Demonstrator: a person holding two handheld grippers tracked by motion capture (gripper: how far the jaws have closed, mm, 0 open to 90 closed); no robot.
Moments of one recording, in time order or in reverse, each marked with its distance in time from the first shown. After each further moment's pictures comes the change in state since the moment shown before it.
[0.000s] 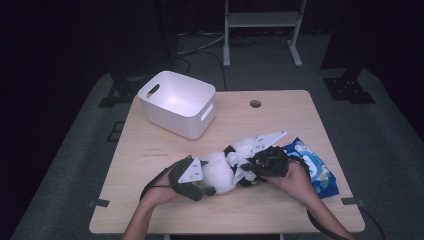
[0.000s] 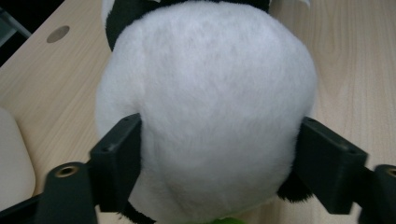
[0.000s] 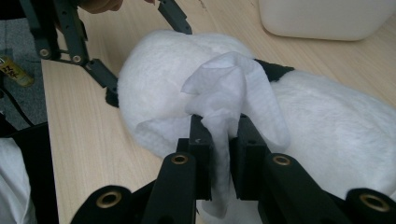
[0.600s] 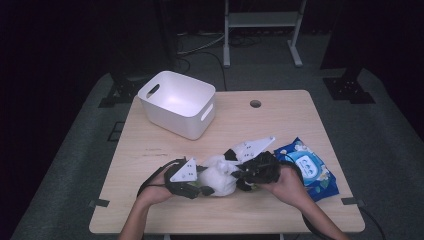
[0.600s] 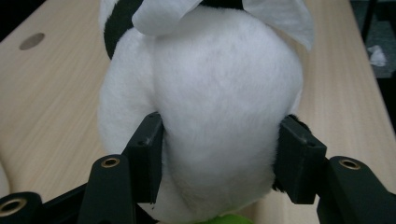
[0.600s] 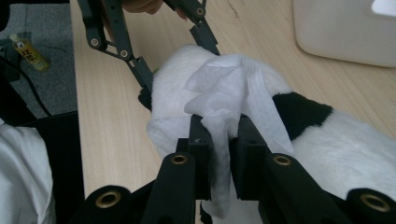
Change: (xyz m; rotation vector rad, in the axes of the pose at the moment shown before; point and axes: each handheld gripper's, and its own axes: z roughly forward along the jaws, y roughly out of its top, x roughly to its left) left arm 0.004 -0.006 -0.014 -0.043 -0.123 -0.018; right arm 0.030 0.018 0.006 0.014 0.050 -0.105
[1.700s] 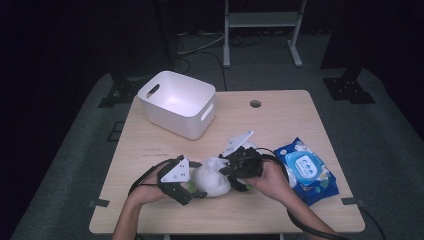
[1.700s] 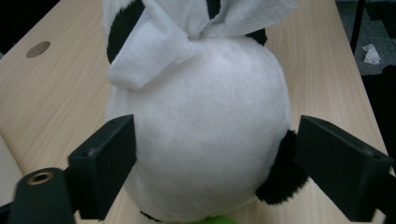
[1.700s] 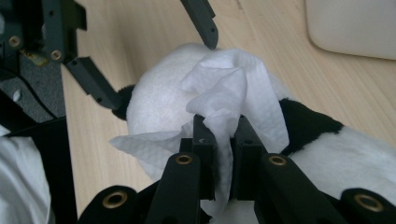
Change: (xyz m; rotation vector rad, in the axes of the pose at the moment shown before) left arm 0.001 -0.003 -0.014 -0.021 0.017 0.037; right arm -0.008 0.026 0.034 0.073 0.011 0.054
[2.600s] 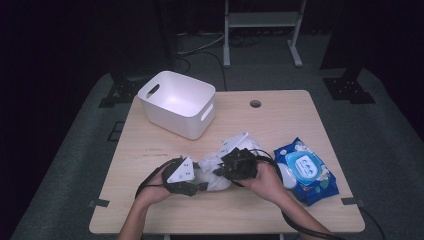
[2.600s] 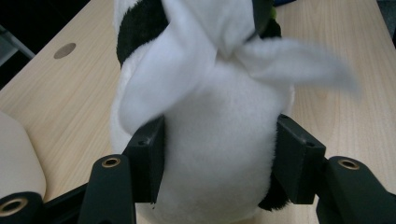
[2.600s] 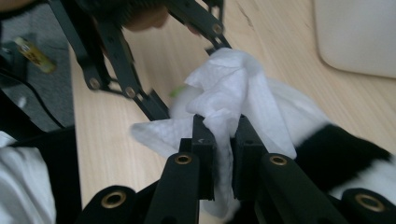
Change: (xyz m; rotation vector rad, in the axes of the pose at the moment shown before) left arm 0.001 0.000 0.012 -0.011 0.084 -0.014; right arm 0.009 0.007 0.003 -0.025 0.006 -0.021
